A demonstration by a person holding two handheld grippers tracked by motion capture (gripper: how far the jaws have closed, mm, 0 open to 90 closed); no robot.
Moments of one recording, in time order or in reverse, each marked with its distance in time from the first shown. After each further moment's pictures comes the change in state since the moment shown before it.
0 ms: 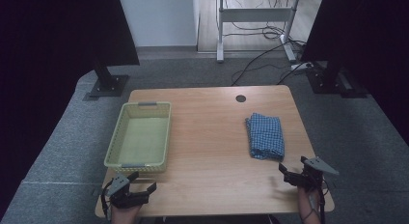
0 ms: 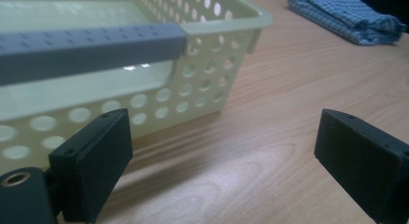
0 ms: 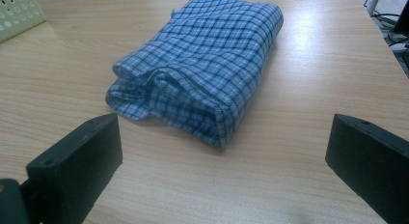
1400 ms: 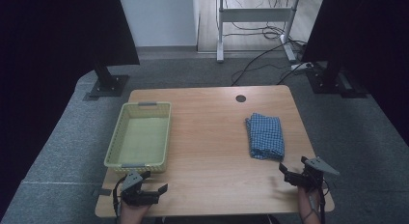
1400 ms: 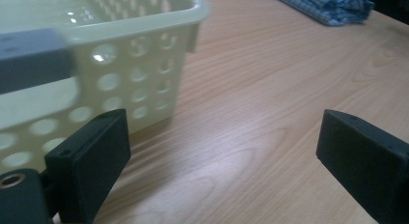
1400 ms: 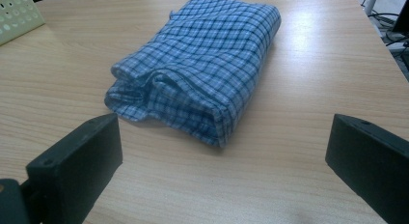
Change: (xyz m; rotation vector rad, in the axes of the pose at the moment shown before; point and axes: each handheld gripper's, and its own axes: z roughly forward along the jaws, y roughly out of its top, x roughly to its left) left arm -0.024 0.013 0.021 0.065 -0.095 0.058; right arm -0.001 0.000 -0.001 -0.006 -0.004 0.013
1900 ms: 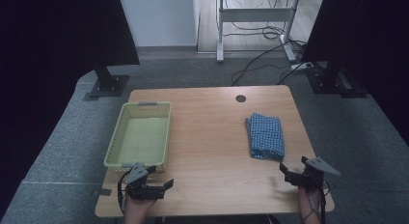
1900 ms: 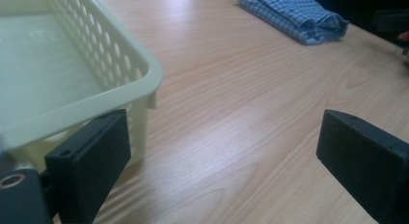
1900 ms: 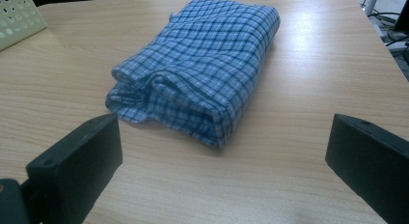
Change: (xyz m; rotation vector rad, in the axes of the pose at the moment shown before) left arm -0.014 0.030 0.006 -0.007 -0.059 -0.012; right arm -0.001 0.000 -0.001 -0.007 0.005 0.012
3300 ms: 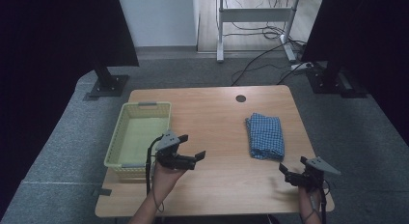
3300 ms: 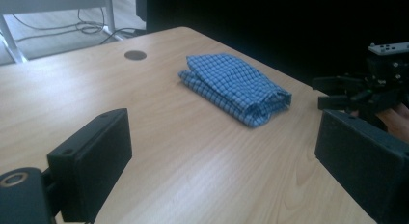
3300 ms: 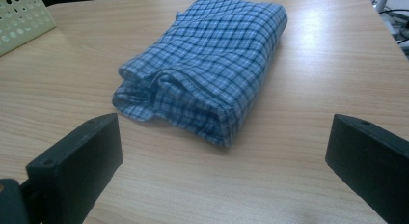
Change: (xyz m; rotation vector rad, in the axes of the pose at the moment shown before) left arm -0.050 0.120 0.064 -0.082 -0.129 0.126; right arm -0.001 0.000 0.000 0.009 0.031 0.004
